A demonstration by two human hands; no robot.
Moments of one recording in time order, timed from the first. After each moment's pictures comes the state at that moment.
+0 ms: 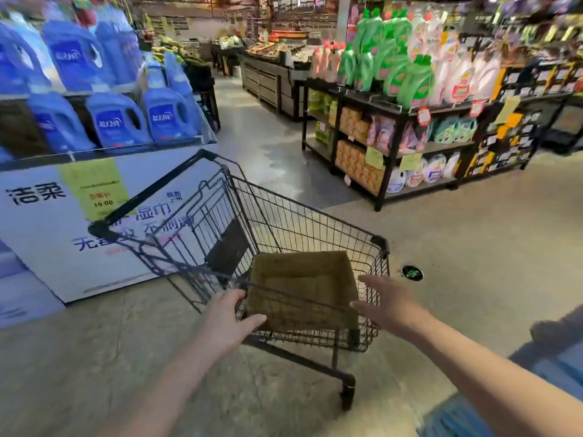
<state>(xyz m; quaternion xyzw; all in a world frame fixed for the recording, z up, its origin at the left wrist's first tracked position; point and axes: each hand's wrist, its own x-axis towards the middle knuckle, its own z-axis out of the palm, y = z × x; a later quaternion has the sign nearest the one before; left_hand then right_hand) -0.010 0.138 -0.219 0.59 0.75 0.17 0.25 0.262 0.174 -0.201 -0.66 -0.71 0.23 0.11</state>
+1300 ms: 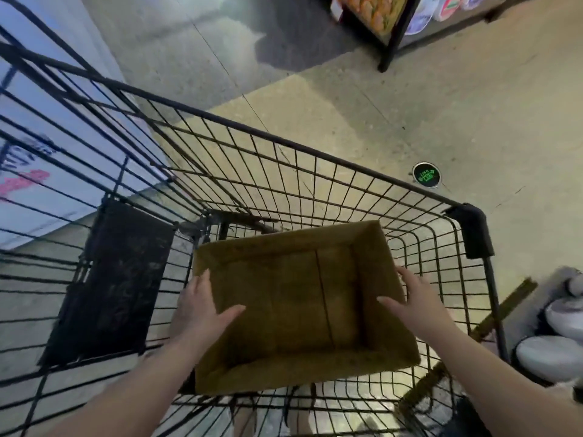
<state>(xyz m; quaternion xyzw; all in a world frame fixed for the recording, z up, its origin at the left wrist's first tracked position) -0.045 0.552 -0.517 0.52 0.78 -0.03 0.34 0.271 0.537 -0.480 -0.81 -0.44 0.37 -0.02</state>
